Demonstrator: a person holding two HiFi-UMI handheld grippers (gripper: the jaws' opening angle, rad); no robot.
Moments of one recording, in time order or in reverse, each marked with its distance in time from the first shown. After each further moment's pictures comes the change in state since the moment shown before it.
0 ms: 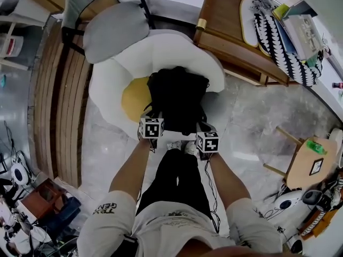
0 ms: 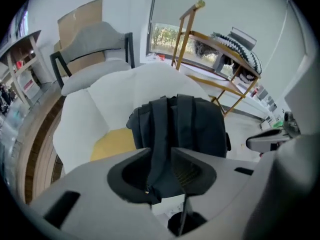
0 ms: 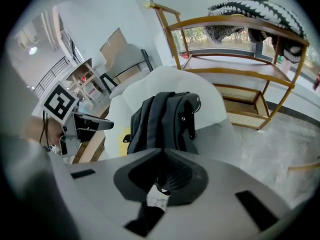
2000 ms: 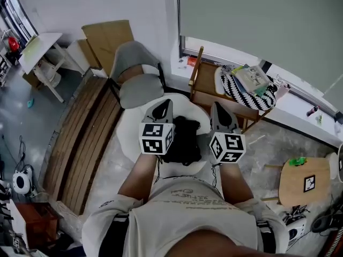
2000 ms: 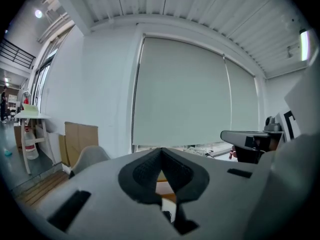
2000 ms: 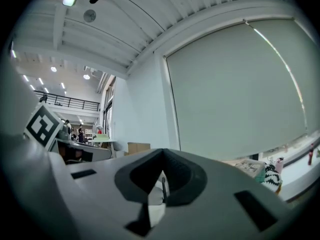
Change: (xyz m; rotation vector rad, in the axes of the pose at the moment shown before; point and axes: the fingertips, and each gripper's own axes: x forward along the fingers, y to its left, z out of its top) left arm -0.543 -0.179 0.276 0.219 -0.912 -0.044; right arm -0.531 0.157 0.295 -0.251 -1.081 0.002
